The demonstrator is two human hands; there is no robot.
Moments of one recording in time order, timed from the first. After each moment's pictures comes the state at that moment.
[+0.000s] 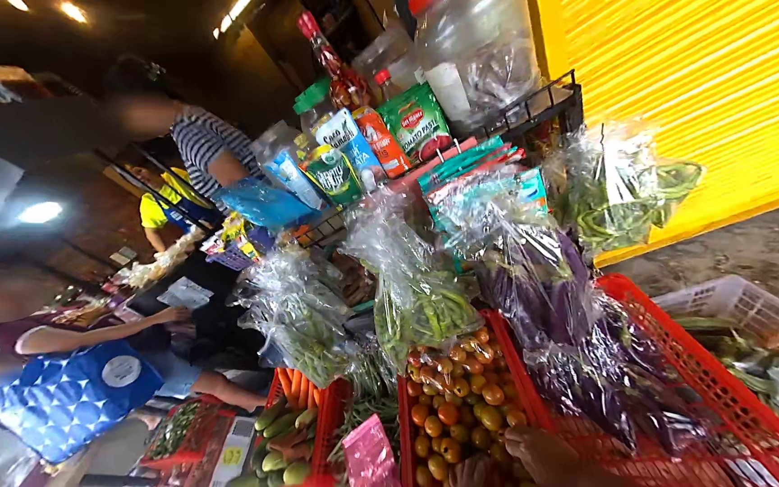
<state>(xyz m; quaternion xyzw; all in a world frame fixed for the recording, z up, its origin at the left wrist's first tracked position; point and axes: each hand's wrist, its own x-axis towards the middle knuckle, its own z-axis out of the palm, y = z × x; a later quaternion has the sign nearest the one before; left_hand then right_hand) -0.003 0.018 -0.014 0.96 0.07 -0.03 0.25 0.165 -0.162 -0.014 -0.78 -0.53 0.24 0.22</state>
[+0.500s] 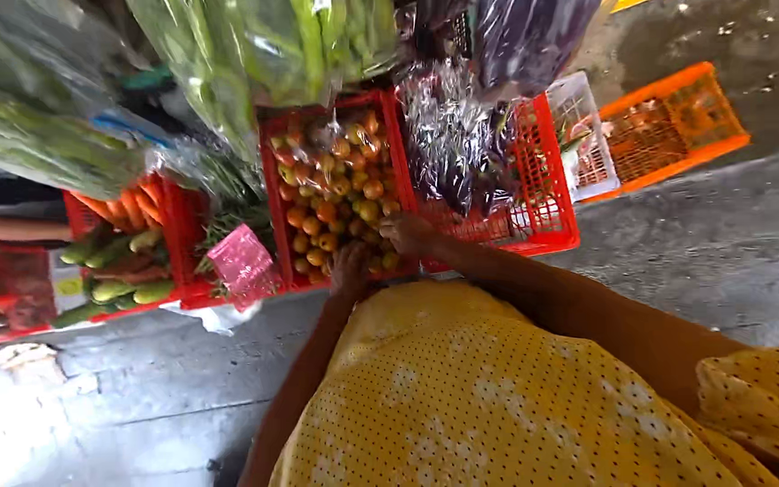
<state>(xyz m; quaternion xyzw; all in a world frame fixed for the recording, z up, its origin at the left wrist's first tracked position) 0.009 0.016 -0.004 0.96 0.11 -0.12 0.24 0.170 -0.164 -0.010 -0.78 -0.54 0.20 0.25</state>
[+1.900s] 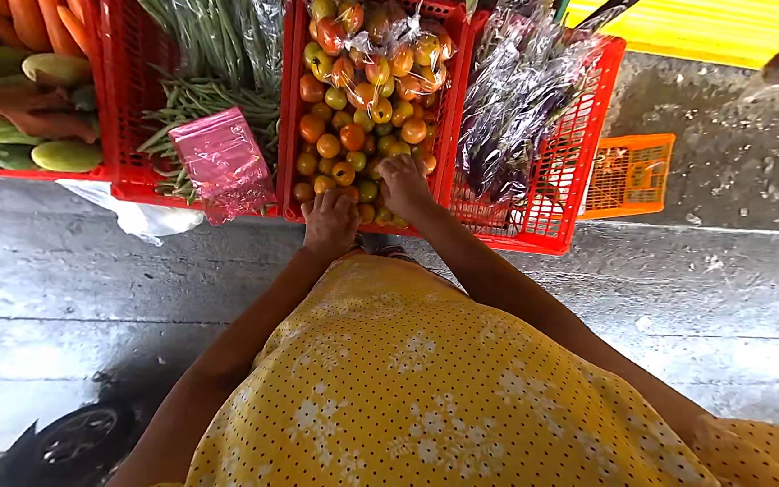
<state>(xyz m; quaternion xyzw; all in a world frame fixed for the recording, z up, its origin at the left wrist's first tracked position) -0.028 0.059 0.031 0.95 0.12 -0.05 0.28 0.134 -0.083 0.044 -0.87 -0.39 0.25 0.13</state>
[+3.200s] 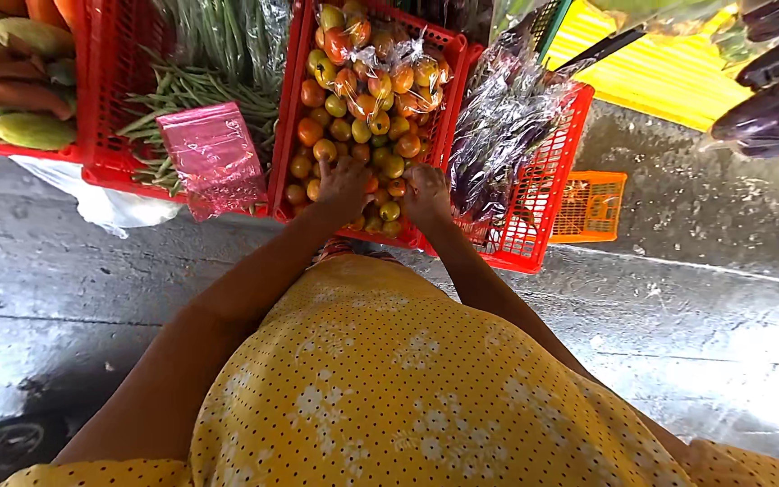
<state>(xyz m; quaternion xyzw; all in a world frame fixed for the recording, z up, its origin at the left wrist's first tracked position) 0.064 0.063 0.041 0.96 0.04 -0.17 0.21 0.150 -0.126 0.051 -0.92 -0.32 0.13 0.19</state>
